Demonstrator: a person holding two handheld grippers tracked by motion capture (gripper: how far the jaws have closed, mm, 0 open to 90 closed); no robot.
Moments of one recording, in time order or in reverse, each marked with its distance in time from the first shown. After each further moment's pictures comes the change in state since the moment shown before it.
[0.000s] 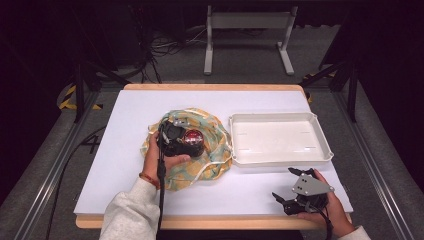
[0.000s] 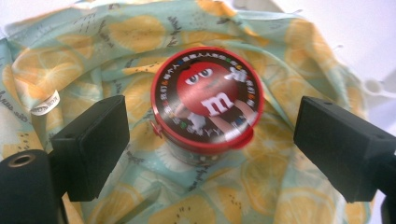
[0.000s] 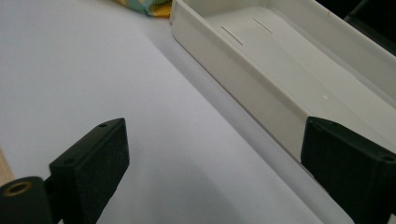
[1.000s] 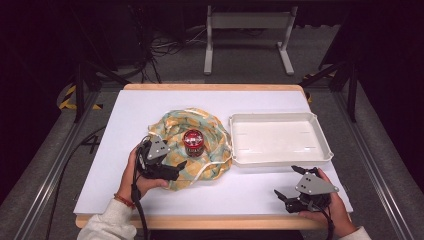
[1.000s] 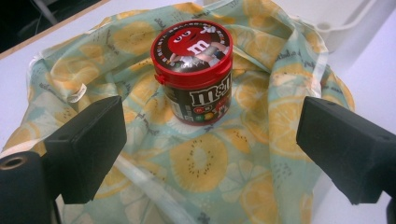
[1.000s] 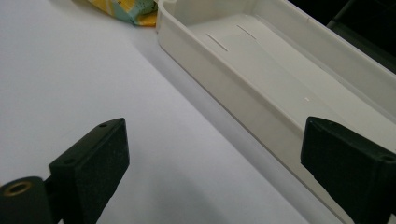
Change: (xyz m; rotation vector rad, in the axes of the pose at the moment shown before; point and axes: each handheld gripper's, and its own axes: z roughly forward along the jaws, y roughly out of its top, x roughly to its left) left arm 0.011 -0.068 -0.042 -0.206 -0.034 0.256; right arm -0.004 0.000 -0.005 -0.025 -0.039 0.019
